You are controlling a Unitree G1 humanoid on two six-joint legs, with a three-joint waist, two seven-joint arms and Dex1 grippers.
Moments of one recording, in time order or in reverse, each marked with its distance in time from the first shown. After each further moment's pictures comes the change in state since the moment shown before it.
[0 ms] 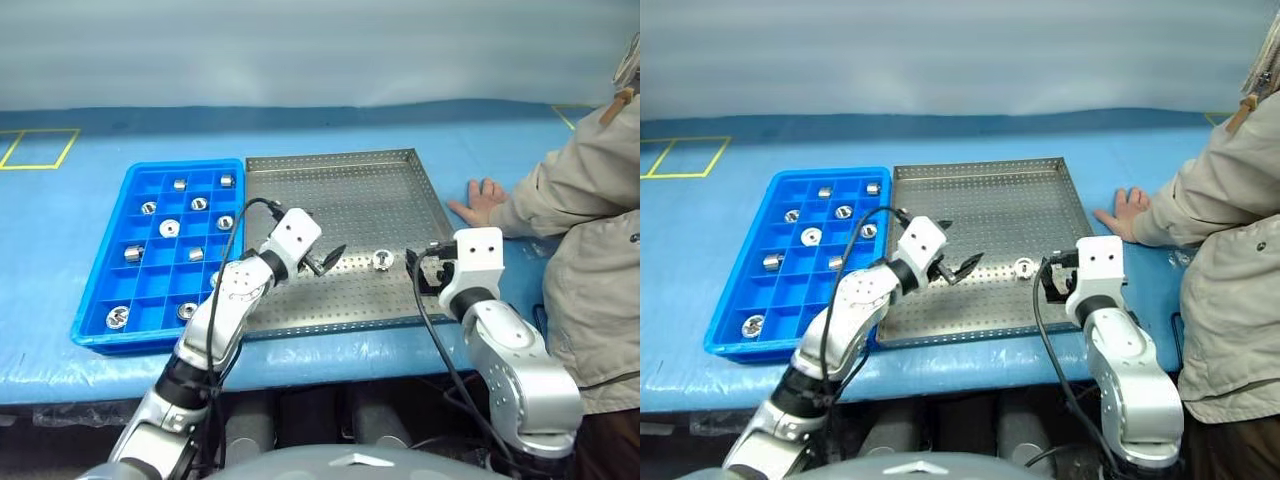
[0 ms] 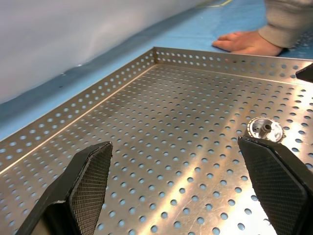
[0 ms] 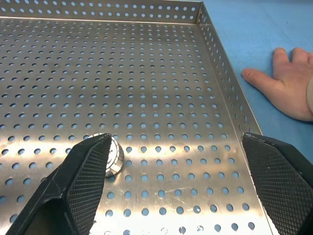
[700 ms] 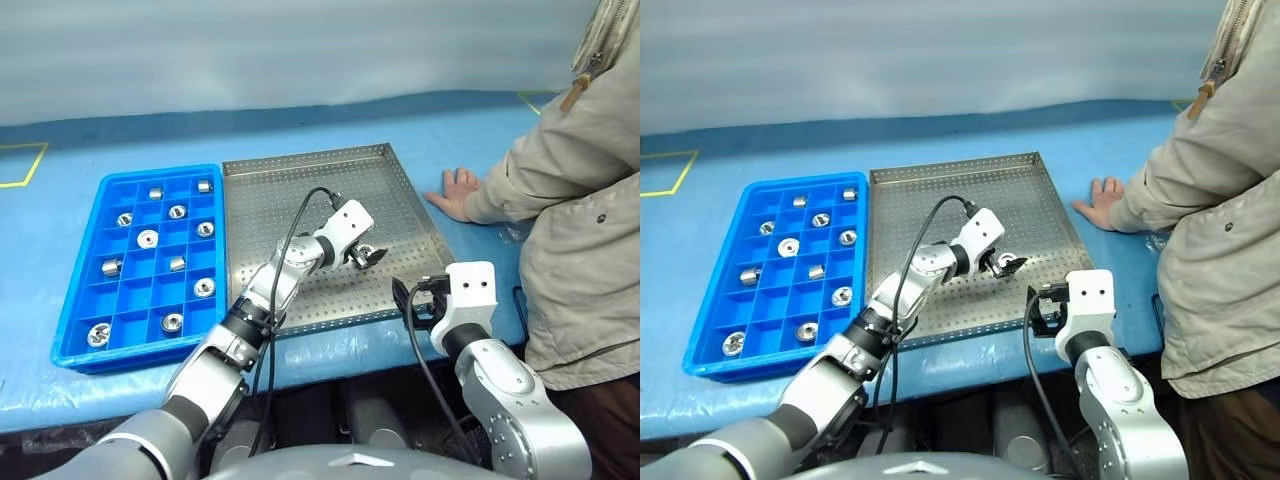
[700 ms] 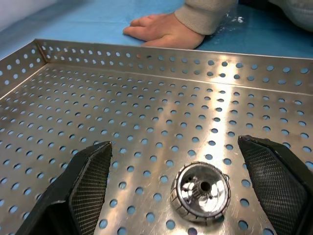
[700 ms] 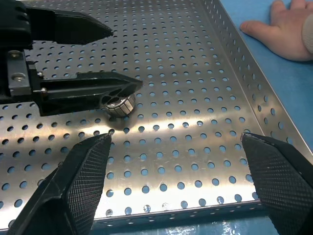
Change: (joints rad) left arm -0.316 -0.215 -0.060 0.646 0.041 -0.203 -0.083; right arm 0.194 0.047 0.077 -0.114 0.036 -0.031 -0.008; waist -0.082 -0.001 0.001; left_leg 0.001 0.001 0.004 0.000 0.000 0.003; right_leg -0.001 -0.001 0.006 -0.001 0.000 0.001
